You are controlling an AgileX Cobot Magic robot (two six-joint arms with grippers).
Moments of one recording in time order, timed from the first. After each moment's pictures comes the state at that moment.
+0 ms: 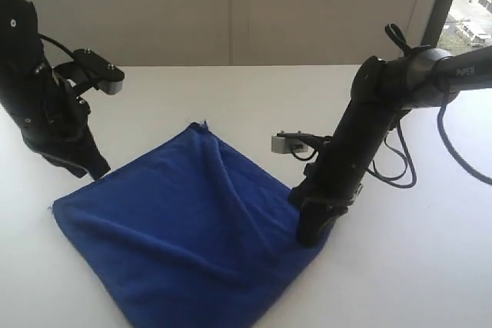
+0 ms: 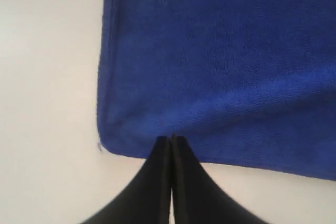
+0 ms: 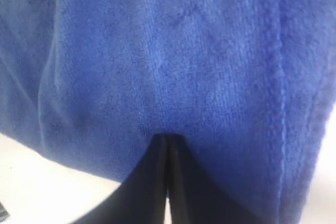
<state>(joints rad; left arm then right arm) -0.36 1.64 -1.19 0.00 0.93 0.39 0.15 2.18 -1.40 0.50 1.21 -0.72</state>
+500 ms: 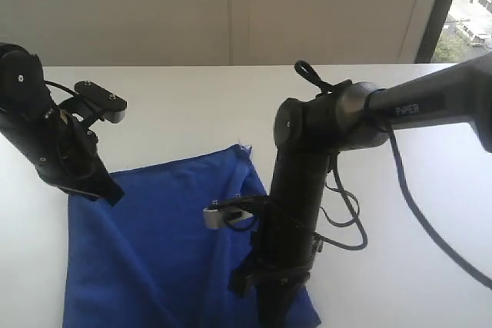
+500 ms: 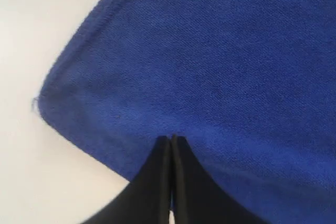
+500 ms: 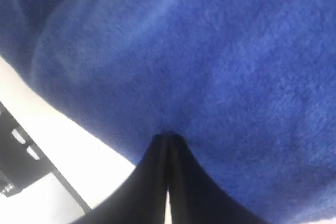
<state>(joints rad) -0.36 1.68 -1.04 -0.06 0.70 0.35 0.45 2.09 -1.28 0.48 1.24 -0.53</state>
